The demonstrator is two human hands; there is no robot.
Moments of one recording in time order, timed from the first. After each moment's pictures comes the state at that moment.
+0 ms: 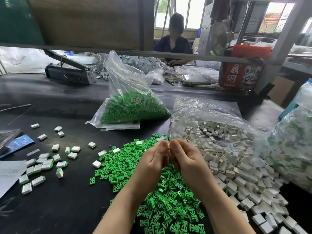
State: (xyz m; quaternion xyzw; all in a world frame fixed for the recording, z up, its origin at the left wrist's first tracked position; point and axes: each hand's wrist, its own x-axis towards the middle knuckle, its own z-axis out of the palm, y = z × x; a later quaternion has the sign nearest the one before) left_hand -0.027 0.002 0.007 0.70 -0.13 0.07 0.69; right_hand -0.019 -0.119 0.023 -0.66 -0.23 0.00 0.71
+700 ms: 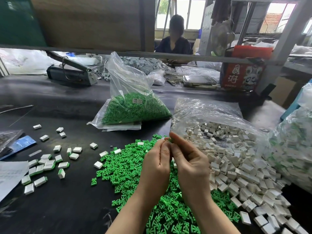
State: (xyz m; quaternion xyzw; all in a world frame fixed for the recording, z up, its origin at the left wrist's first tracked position) left_hand -0.027 -0.015 0.005 0.72 -0.07 0.20 0.66; right_hand -0.030 -0.100 0.016 -0.57 -0.11 -0.12 0.81
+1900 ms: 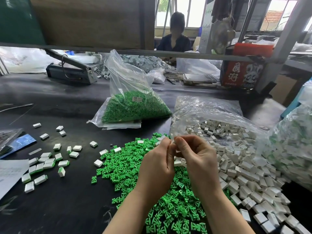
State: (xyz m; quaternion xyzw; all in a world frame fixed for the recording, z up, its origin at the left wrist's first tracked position) left_hand -0.030 -0.010 0.005 0.86 -0.12 0.25 0.43; right_hand -0.021 -0.121 0.020 -0.63 -0.11 -0.13 0.75
